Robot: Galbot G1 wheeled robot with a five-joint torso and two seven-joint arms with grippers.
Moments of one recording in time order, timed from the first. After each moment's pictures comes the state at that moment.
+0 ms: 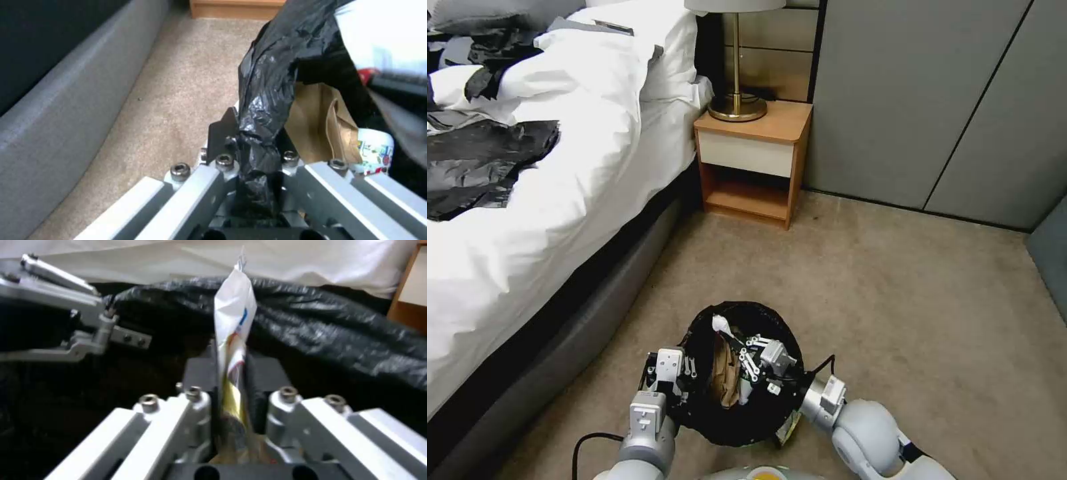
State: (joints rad) left arm 1.82 -1.48 -0.36 -2.29 0.08 0.39 -0.12; right arm -1.34 1.16 0.01 1.82 0.17 0.21 -0.38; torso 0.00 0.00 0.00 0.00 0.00
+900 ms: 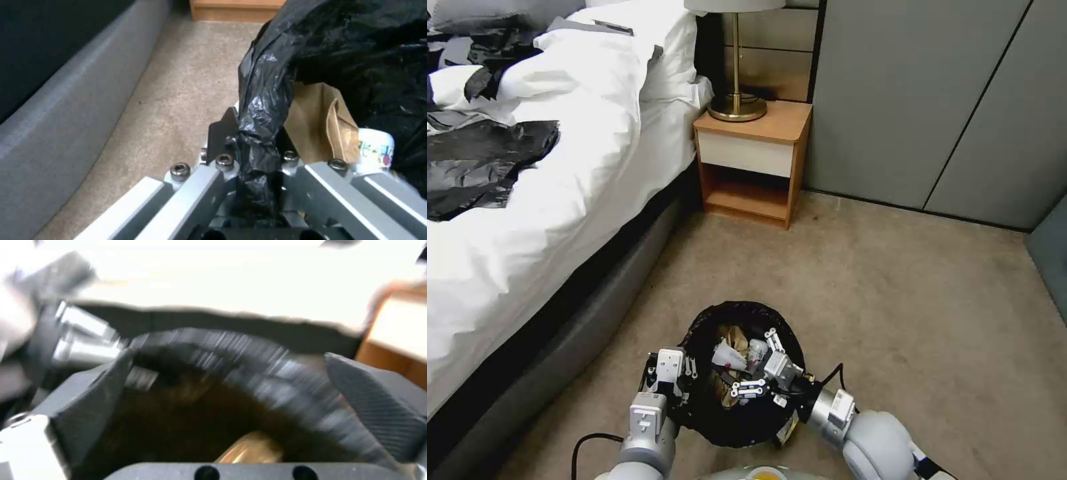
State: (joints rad) left arm 1.83 -1.48 -0.36 -2.29 0.08 0.39 -0.12; right arm -1.43 1.12 0.11 2.01 0.12 0.23 -0.35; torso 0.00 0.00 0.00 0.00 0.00
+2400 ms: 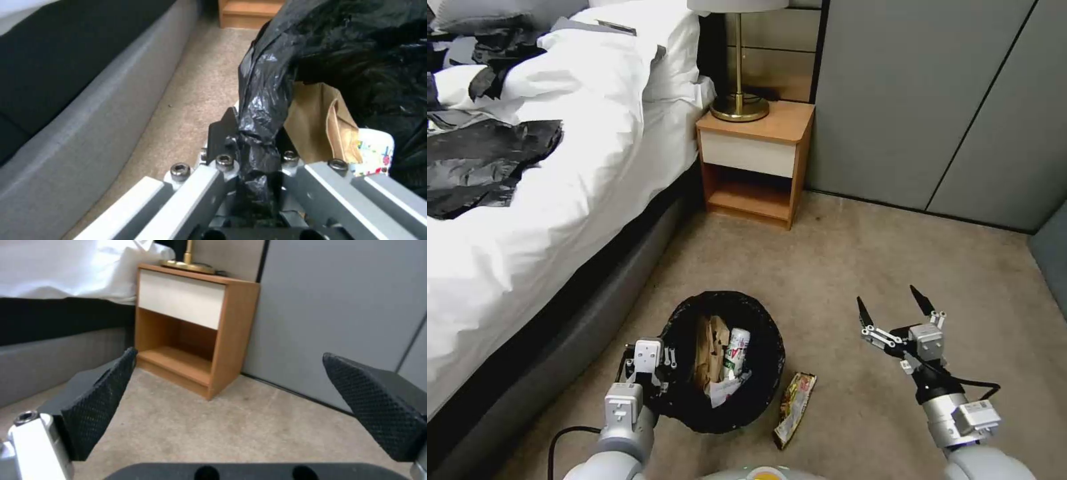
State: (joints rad) left arm 1.80 -1.45 -0.44 -2.31 0.00 0.40 -0.13; right arm -1.76 1.24 0.59 2.12 0.14 0.22 -0.03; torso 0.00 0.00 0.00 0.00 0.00
